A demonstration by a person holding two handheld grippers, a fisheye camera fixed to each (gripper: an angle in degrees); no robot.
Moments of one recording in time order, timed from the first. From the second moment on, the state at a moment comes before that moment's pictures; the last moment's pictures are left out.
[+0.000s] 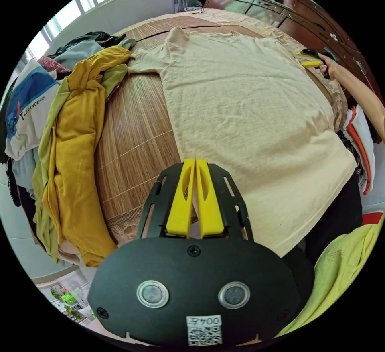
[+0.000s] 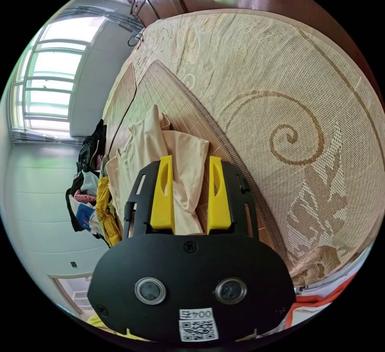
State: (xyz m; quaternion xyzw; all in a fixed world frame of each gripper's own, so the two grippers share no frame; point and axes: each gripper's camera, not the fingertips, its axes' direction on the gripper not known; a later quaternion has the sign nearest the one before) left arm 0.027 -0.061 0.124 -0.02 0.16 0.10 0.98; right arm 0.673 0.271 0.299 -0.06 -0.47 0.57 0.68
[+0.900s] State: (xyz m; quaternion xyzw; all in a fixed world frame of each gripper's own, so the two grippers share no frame) left arm 0.017 -0.057 0.158 -0.01 0.17 0.07 0.98; right arm 0.702 0.360 0.302 0.02 -0.43 0.65 0.62
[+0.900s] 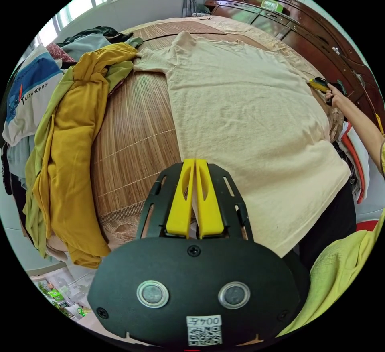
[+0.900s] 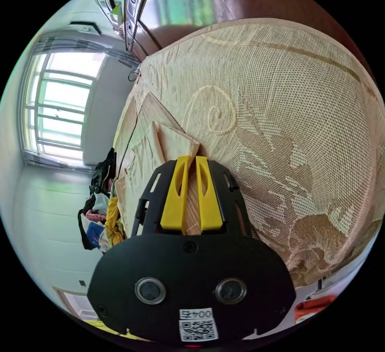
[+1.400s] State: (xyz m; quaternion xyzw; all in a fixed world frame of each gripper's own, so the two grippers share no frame) left arm 0.003 -0.059 0.176 -0.01 0.17 0.07 0.98; right arm 0.696 0.155 0.307 -0.07 -0.28 0.35 0.89
